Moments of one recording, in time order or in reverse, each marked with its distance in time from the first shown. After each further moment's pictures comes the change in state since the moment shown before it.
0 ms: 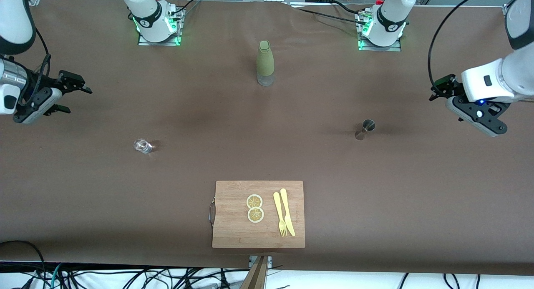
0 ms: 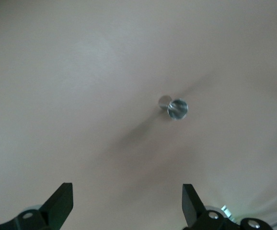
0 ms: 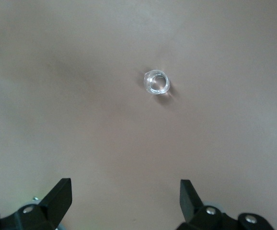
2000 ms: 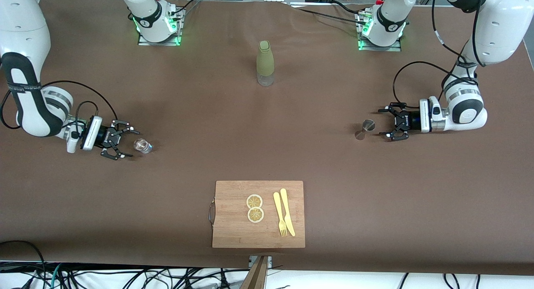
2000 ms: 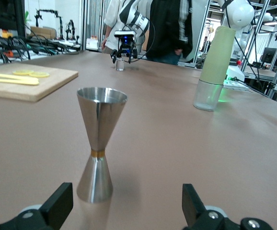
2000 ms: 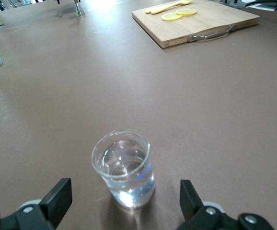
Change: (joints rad) left arm 0.173 0.554 0.182 -0.501 -1.189 0.043 2.024; right arm -0.130 0.604 0.010 -0.003 0.930 0.159 -1.387
